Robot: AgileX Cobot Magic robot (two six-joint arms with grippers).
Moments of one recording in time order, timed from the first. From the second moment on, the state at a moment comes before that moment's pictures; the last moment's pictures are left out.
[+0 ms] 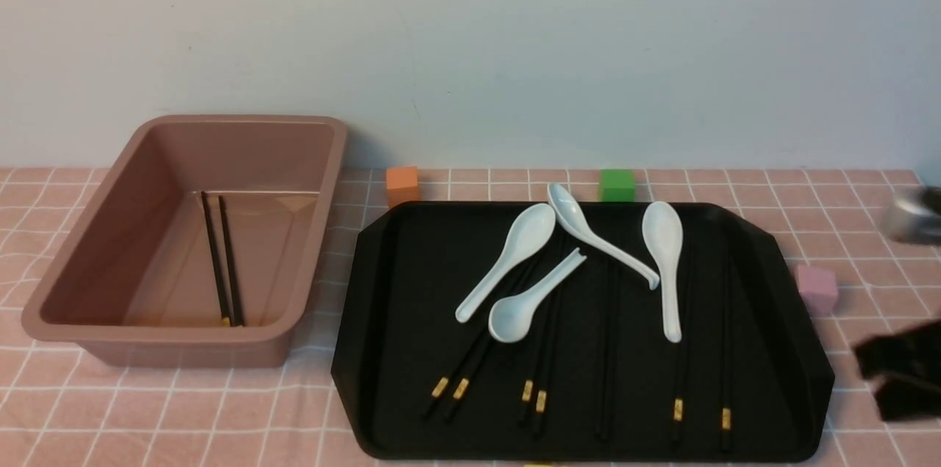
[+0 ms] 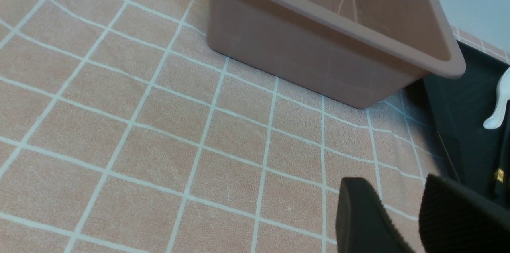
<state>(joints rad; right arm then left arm) 0.14 1.23 -0.88 0.19 0.97 0.08 0.02 -0.01 0.03 -0.16 0.40 -0.31</state>
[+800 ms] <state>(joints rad) 0.32 1.81 -1.13 0.05 0.70 0.51 0.02 -0.01 0.03 -0.16 0.40 -0.31</state>
